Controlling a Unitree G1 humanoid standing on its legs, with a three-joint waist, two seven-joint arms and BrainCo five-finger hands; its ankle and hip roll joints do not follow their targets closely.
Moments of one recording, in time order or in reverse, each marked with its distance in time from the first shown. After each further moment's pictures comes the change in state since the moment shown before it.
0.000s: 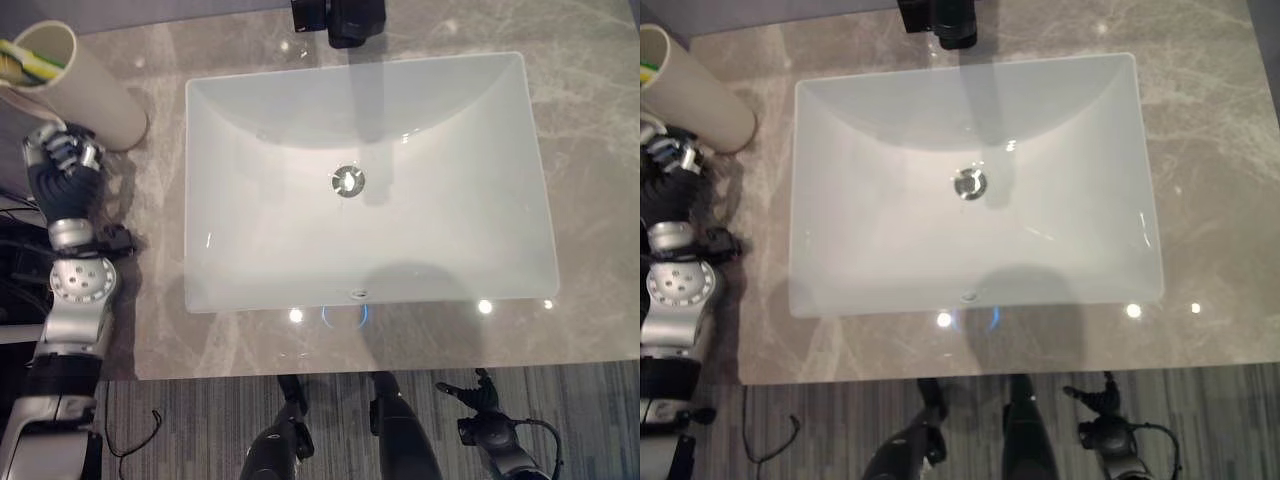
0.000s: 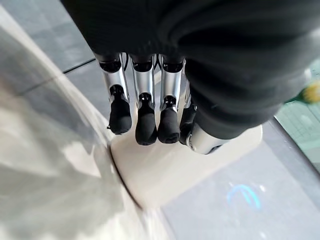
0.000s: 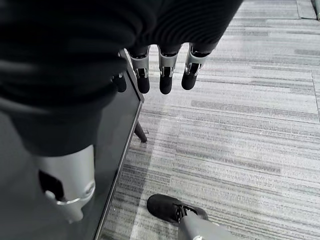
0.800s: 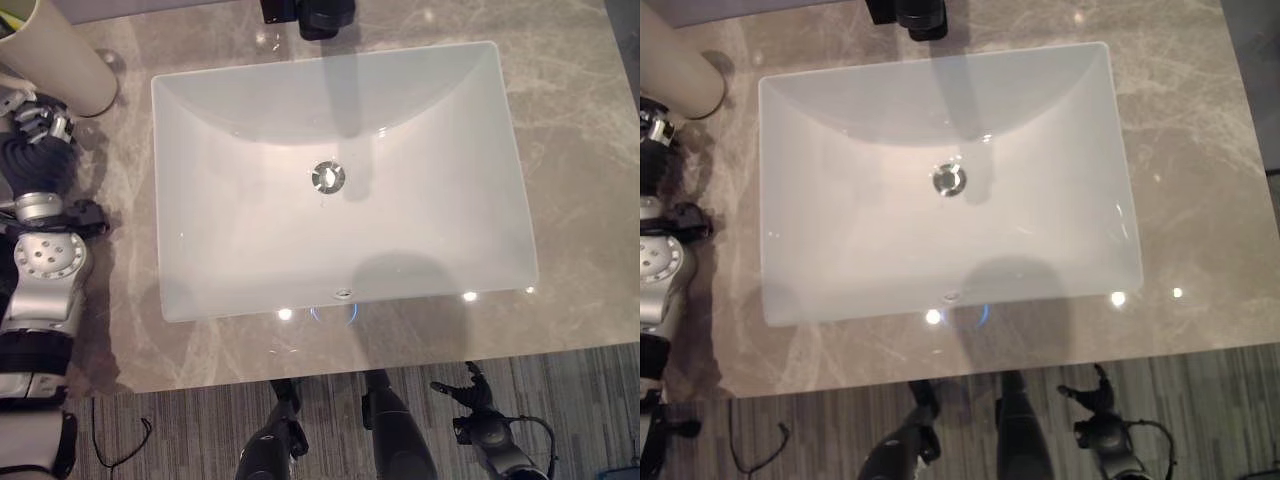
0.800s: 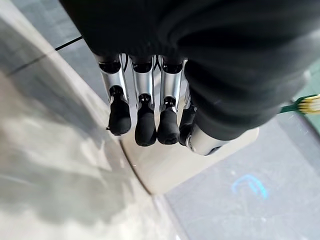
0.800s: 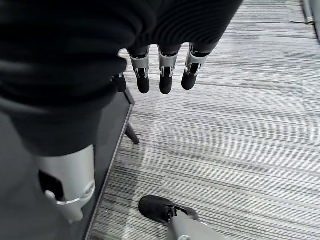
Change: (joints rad) left arm 0.029 0.126 -0.037 0.036 -0.153 -0.001 -0.108; right arm 0.000 -0.001 0.017 -0.007 0.001 0.001 0.003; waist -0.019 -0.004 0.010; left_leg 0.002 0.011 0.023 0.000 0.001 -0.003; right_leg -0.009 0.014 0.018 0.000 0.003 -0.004
